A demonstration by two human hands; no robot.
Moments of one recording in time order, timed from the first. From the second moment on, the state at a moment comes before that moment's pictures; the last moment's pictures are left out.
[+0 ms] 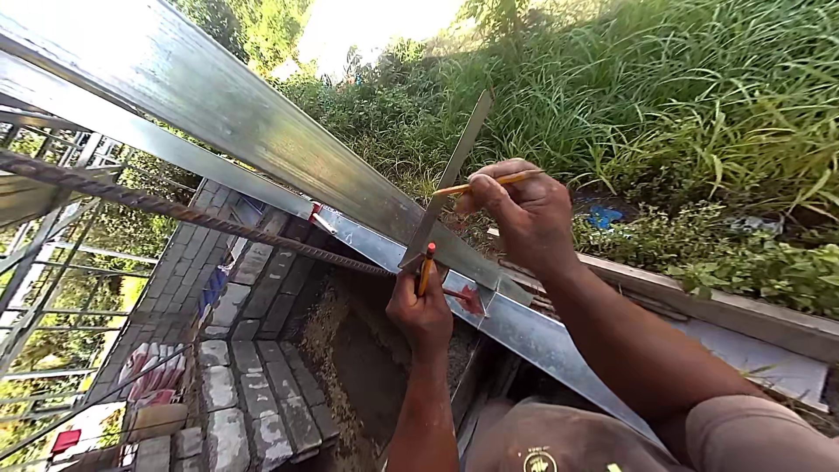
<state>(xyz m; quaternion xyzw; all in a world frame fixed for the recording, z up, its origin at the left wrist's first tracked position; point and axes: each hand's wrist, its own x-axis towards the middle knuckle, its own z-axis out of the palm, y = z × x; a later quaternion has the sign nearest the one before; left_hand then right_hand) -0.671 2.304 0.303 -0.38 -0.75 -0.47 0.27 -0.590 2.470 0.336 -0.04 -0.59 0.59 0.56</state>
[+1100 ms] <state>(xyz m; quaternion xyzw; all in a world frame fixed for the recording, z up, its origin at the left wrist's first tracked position) -0.673 2.301 0.307 -0.38 -0.74 -0.52 0.20 -0.583 2.488 0.335 0.00 -0.44 0.64 0.63</state>
